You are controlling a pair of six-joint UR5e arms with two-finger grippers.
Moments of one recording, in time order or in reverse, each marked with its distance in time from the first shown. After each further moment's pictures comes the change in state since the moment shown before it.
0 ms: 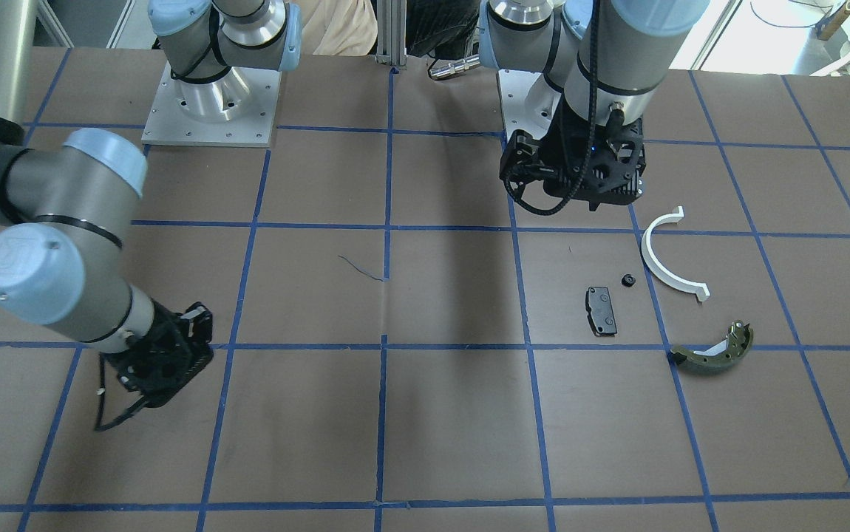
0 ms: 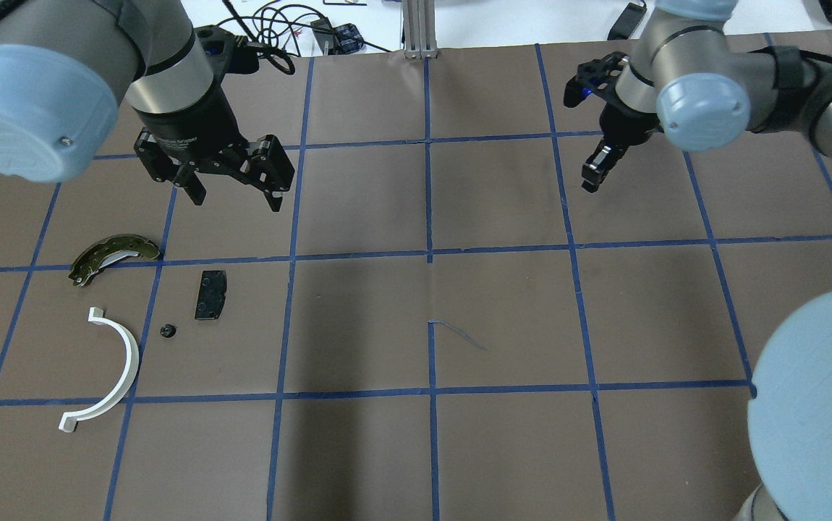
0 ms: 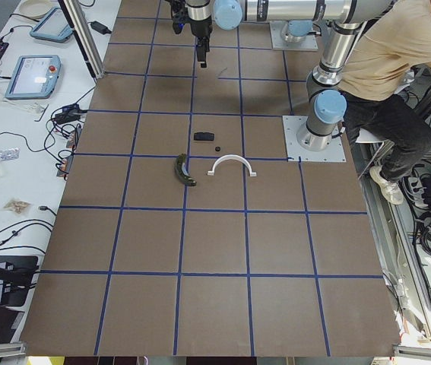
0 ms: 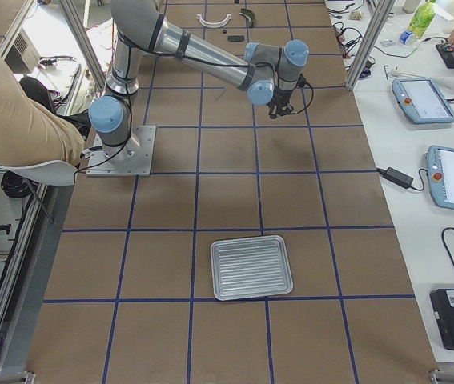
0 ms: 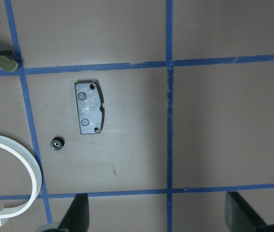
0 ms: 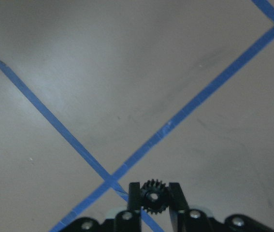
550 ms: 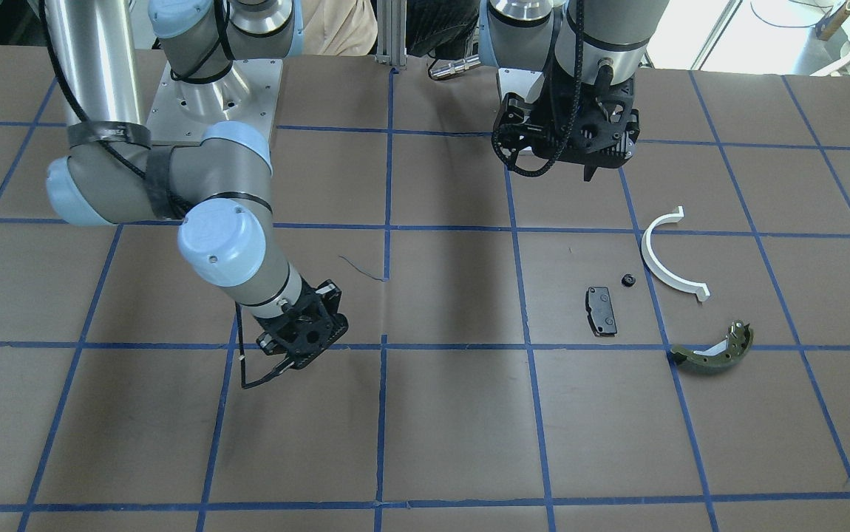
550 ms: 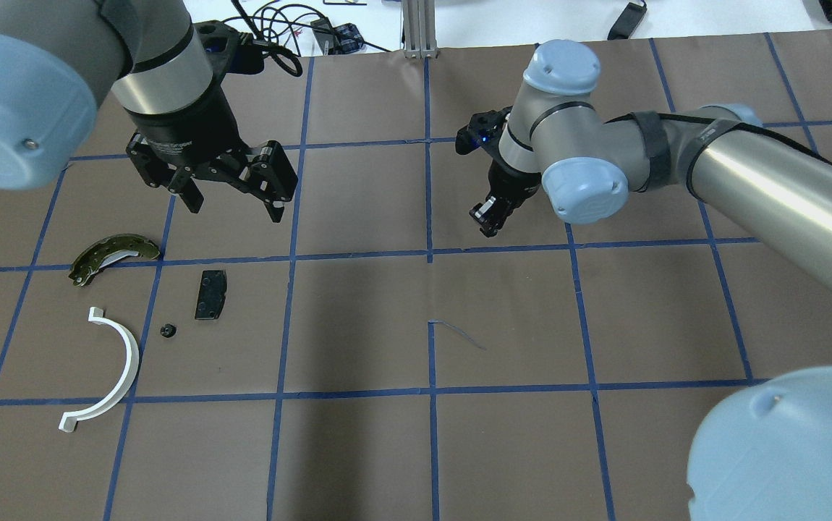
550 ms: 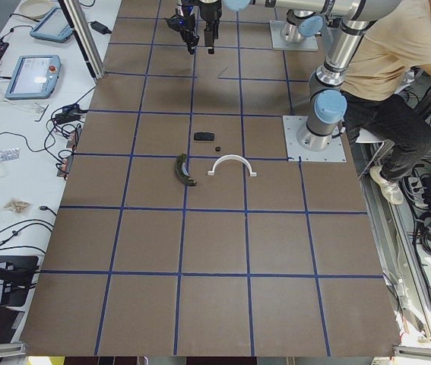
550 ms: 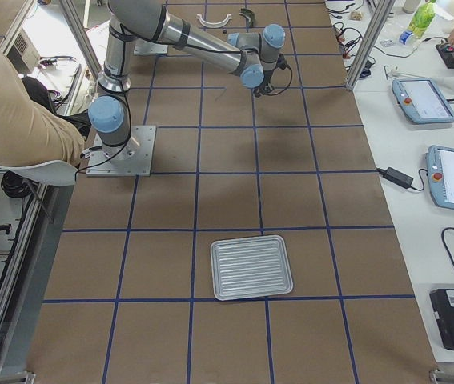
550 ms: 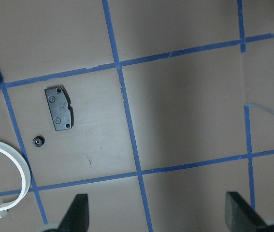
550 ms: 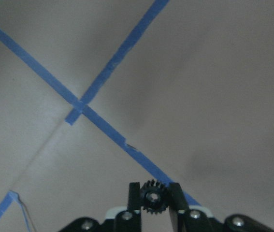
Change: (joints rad) left arm -0.009 0.030 0.014 -0.073 0.001 0.003; right arm 0.205 0.003 0.139 -0.200 0.078 0.303
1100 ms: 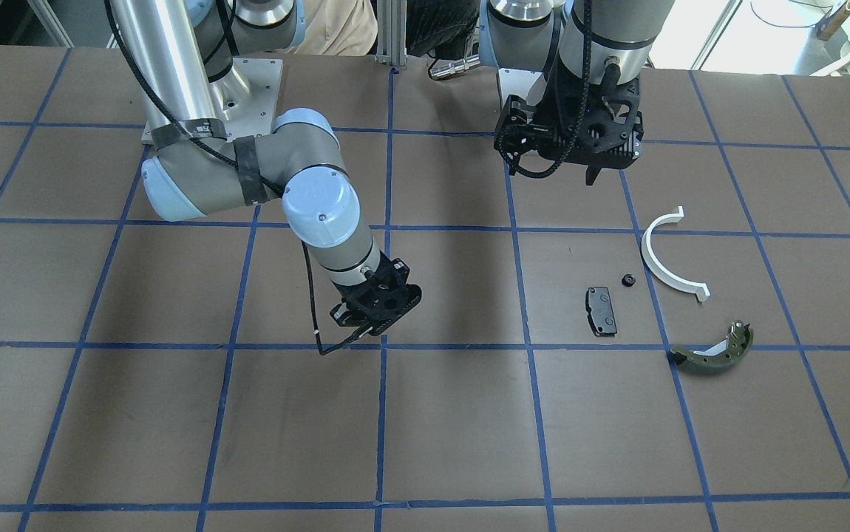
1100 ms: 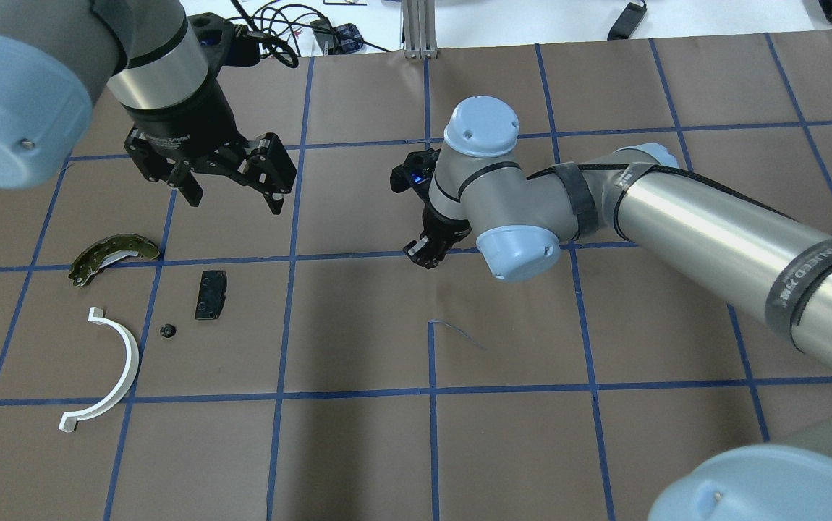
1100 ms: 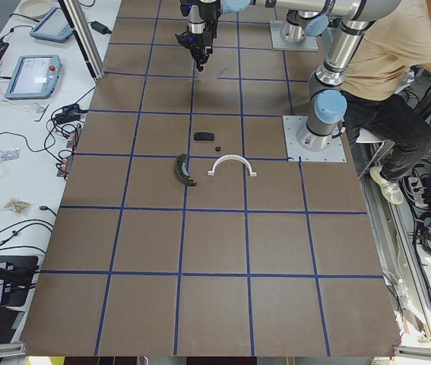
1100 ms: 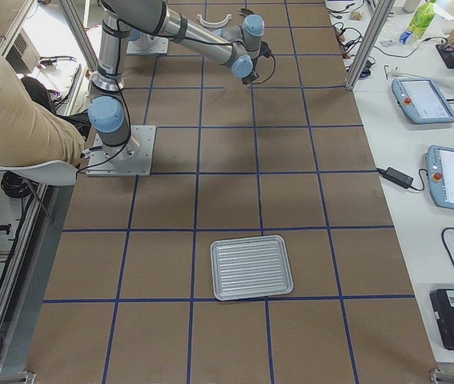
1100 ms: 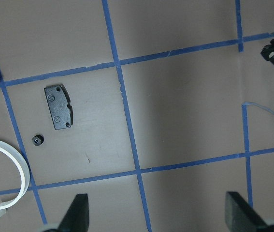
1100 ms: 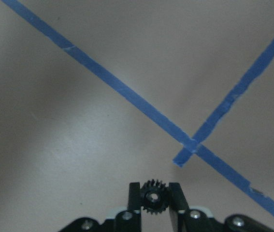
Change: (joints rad) left arm 0.010 0.001 -0.001 0.048 -0.009 -0.031; right arm 0.162 0.015 0.041 -0.132 0.009 0.198
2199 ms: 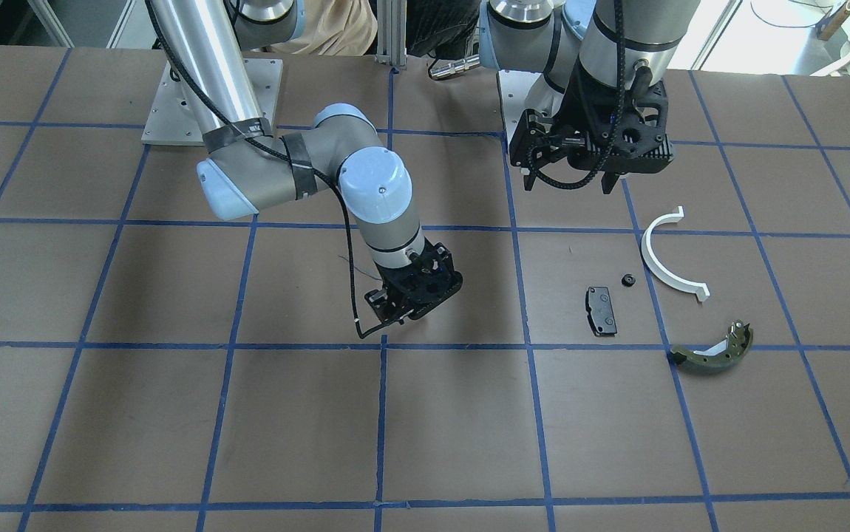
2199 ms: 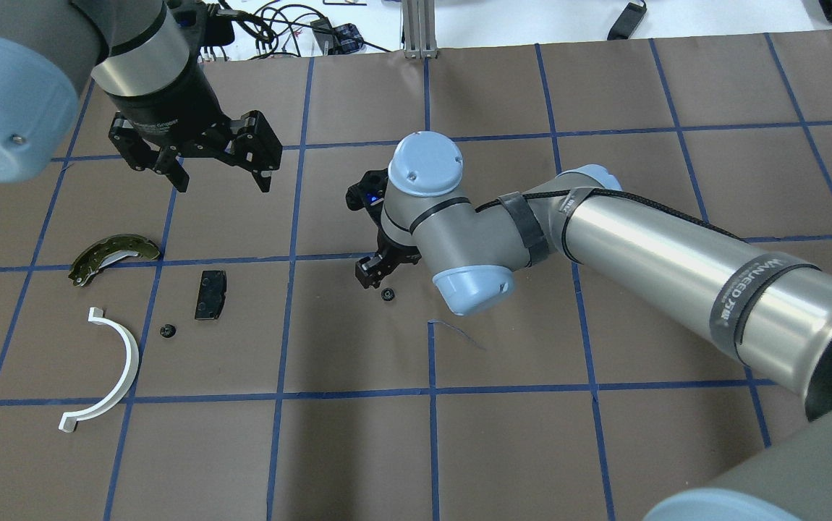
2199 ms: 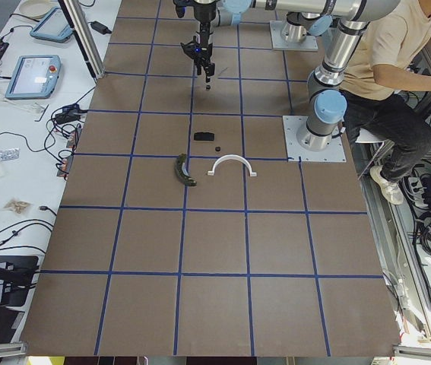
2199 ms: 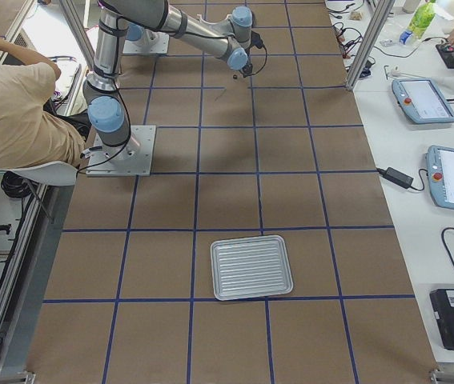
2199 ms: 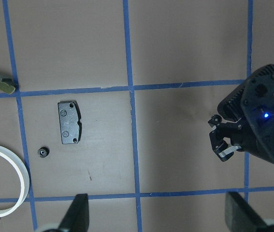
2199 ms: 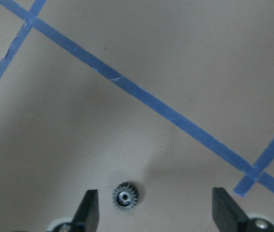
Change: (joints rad) left arm 0.027 -0.003 -0.004 0.039 0.004 -0.052; right arm 0.053 0.015 -0.001 -0.090 -0.023 0.159
